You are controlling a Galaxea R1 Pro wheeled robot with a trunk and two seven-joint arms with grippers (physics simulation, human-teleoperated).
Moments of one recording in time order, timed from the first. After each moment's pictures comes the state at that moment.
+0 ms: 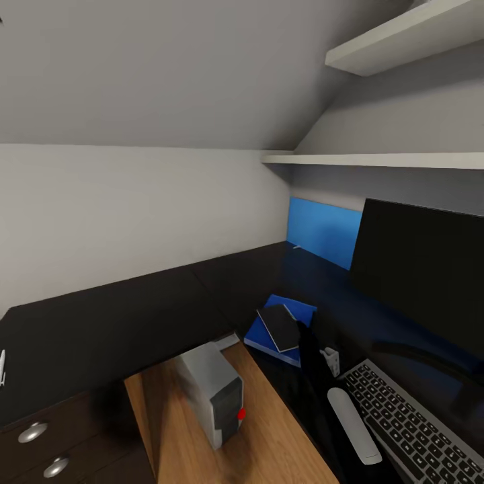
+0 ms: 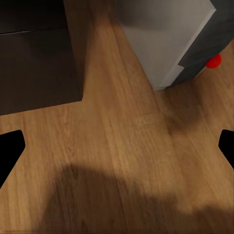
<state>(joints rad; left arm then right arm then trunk) 0.02 0.22 -0.71 -1.04 0.84 -0.14 0.56 -0.32 0.09 0.08 -1.20 -1.37 -0.02 -0.09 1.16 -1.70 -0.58</state>
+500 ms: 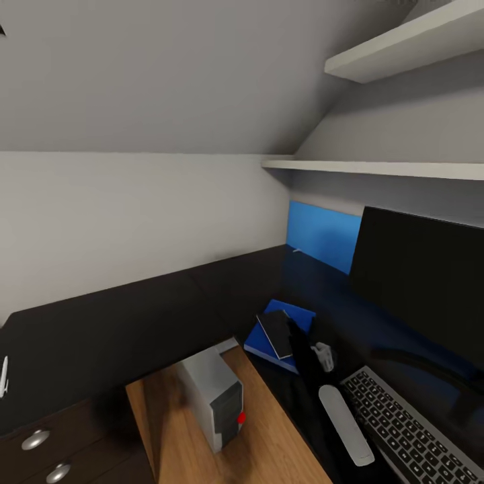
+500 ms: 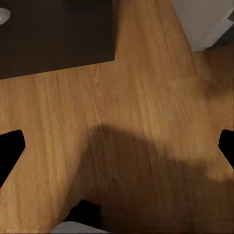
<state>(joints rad) 0.02 0.17 -0.62 -0.89 0.85 -0.03 0.55 -0.32 0.09 0.15 -1.26 -1.29 -0.02 -0.16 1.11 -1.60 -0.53</state>
